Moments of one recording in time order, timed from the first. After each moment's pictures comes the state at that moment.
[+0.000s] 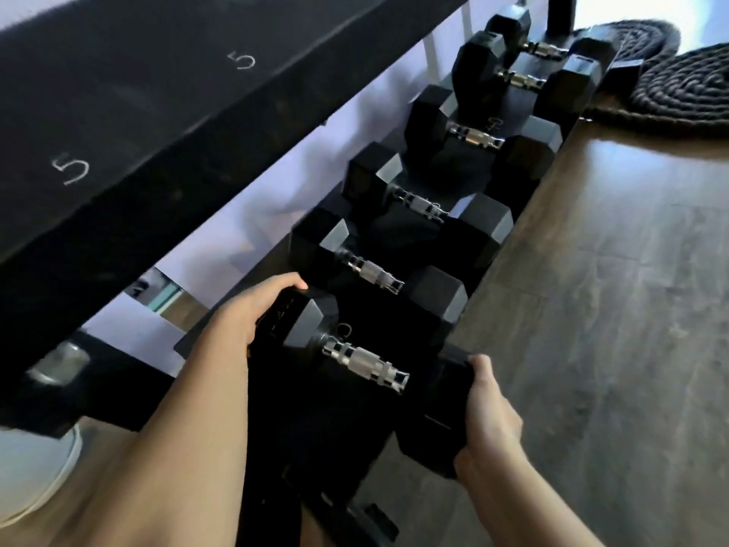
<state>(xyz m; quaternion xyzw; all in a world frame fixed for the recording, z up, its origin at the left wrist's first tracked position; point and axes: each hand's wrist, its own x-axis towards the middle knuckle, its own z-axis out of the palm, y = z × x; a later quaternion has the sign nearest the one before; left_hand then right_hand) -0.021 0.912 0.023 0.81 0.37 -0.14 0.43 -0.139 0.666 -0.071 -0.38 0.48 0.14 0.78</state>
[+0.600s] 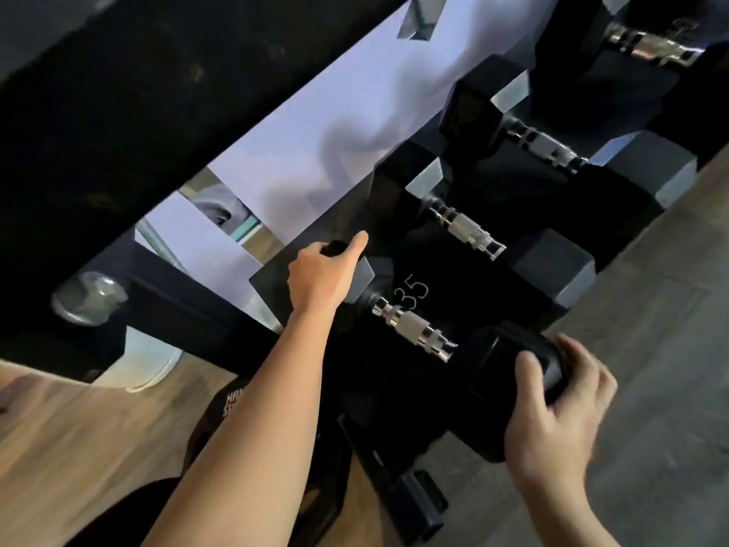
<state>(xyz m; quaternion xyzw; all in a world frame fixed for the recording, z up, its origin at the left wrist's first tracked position) -0.038 0.932 -0.034 0.89 0.35 0.16 0.26 -0.134 0.698 -0.113 -0.67 0.19 -0.02 0.71</state>
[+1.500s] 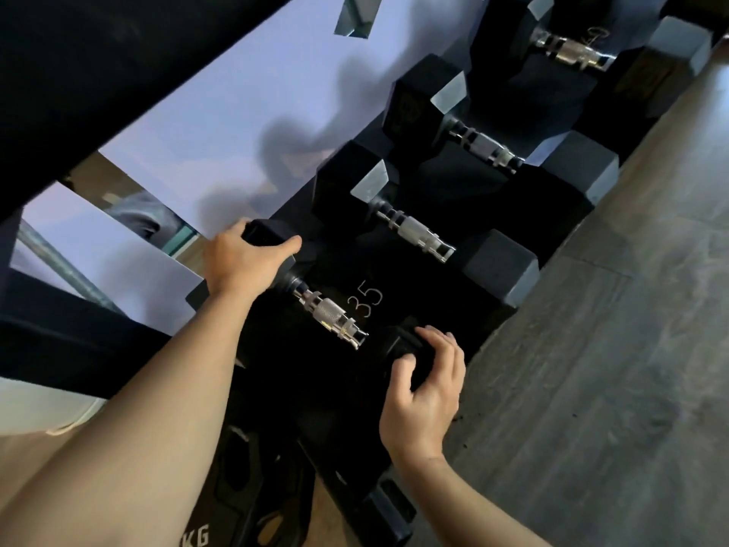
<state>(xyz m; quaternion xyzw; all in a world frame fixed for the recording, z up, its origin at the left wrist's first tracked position) -0.002 0.978 -0.025 0.92 0.27 0.22 0.17 -0.115 0.785 -0.146 -0.67 0.15 -0.10 0.72</state>
